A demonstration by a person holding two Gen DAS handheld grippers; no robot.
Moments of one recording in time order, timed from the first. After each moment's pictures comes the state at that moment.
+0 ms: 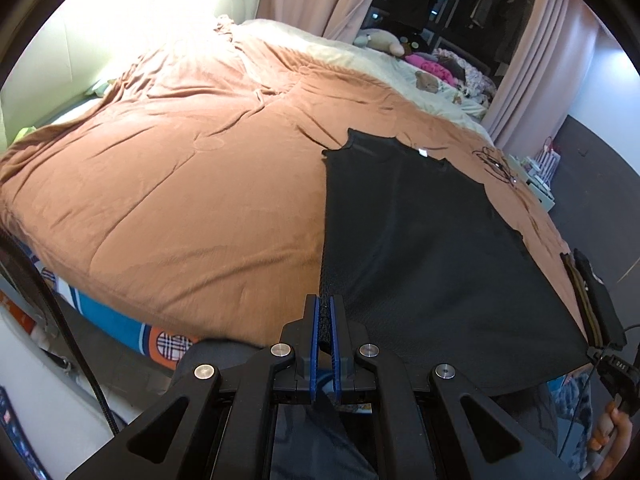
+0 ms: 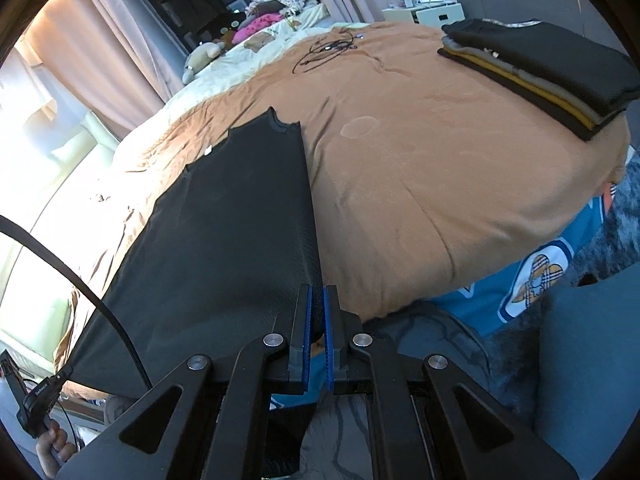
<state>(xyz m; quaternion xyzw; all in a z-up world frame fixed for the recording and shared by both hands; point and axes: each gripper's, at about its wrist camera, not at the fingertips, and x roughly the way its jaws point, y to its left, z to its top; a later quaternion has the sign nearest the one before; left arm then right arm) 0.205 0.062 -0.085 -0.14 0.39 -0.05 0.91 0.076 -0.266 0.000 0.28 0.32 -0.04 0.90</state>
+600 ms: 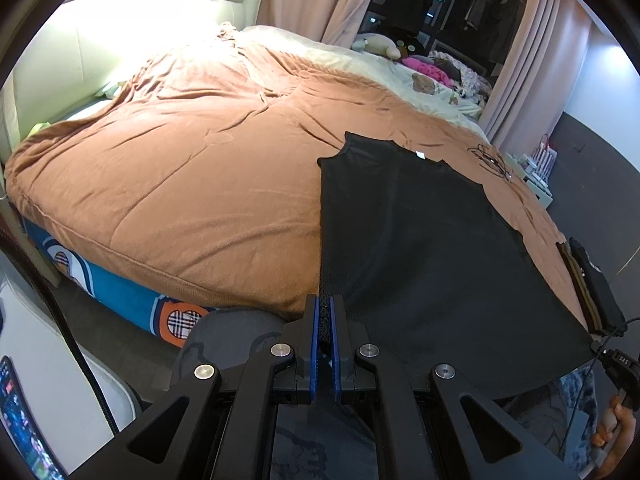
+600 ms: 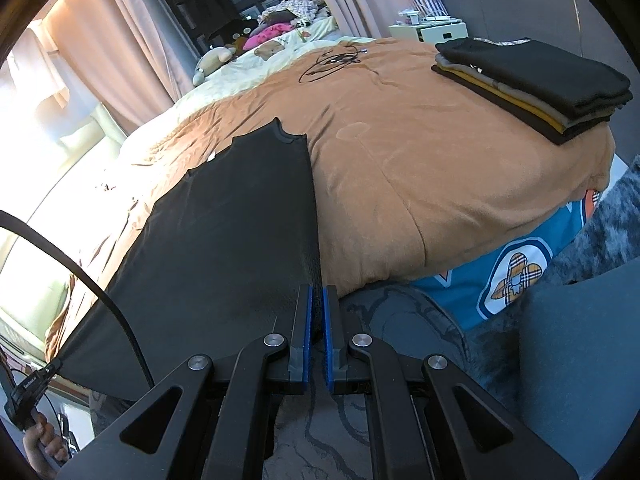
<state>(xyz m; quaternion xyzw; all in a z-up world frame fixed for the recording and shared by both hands) 0.176 0.066 -0.094 -0.13 0.39 -0.05 0.91 0.020 -0.258 -0.009 0.25 0.30 -0.04 0.92</state>
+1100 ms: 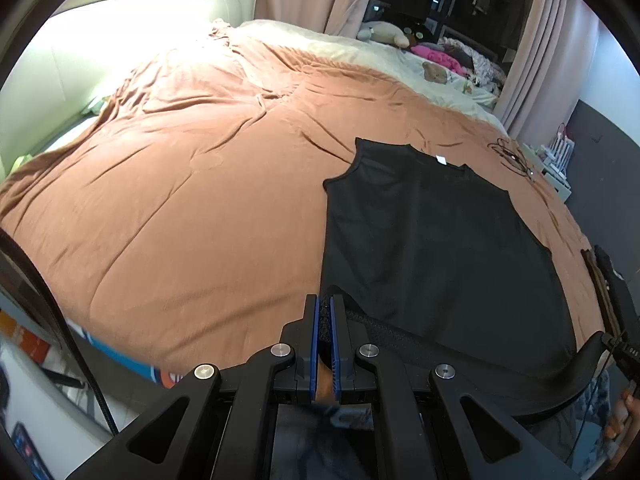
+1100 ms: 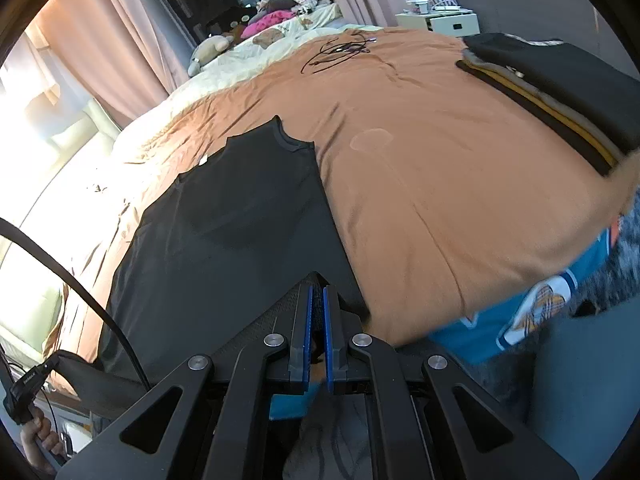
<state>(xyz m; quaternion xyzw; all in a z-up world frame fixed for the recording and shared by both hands) 0.268 0.060 -0.093 -0.10 0.41 -0.03 0.91 0.120 -0.268 0.001 0.25 0.33 -0.03 0.91</state>
